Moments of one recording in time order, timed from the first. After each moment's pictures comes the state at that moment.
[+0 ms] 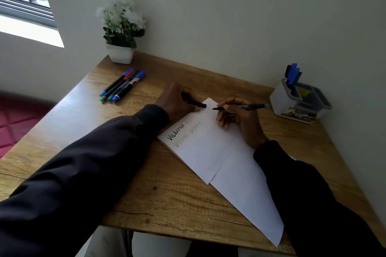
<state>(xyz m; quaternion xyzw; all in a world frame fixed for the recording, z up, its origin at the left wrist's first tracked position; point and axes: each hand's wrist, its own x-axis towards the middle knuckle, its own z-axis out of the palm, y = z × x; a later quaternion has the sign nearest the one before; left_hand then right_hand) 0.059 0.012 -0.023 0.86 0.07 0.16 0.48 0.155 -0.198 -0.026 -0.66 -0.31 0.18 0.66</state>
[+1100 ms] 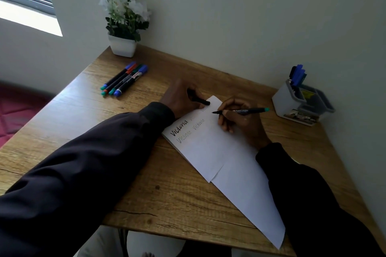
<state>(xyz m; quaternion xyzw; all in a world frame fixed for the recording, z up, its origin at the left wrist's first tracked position) 0.069 0.015 -0.032 0.87 0.05 0.19 0.46 0.152 -0.197 -0.025 -0.70 -0.40 0.15 0.57</state>
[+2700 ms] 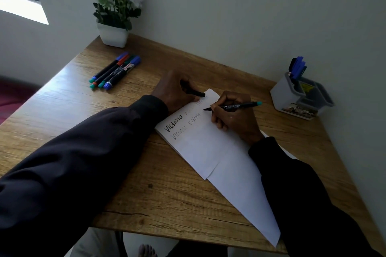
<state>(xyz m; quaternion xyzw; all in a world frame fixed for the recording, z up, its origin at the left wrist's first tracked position) 0.068 0.016 -0.030 0.86 0.08 0.18 0.47 0.140 -0.189 -0.023 -0.76 -0.40 0.08 0.51</state>
